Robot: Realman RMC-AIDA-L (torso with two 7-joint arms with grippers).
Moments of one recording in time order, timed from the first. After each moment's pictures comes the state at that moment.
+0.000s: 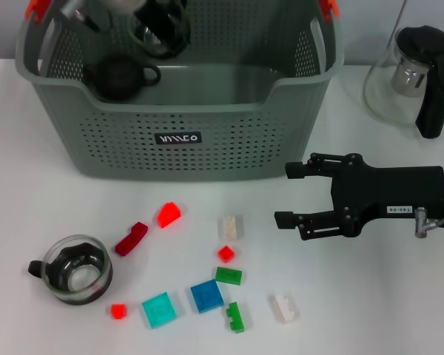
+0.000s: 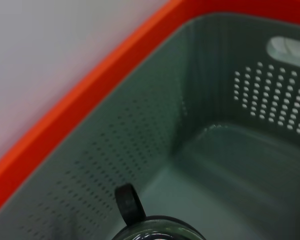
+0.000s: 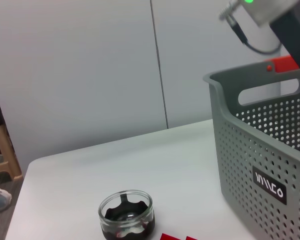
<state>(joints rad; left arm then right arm) -1.18 -2.01 1.06 0.70 2.84 1.11 -2.38 0.56 2.09 -0.93 -0.72 -1.90 -1.56 1.34</state>
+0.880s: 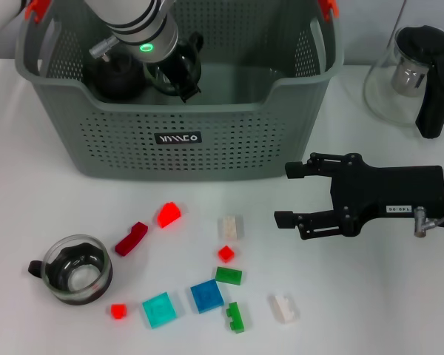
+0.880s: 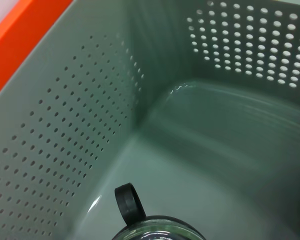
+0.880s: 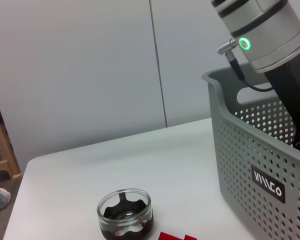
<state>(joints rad) -1.19 -2.05 1.23 0.57 2.86 1.01 -2.38 0.56 2.09 -0.93 -0.71 -1.90 -1.56 1.34</state>
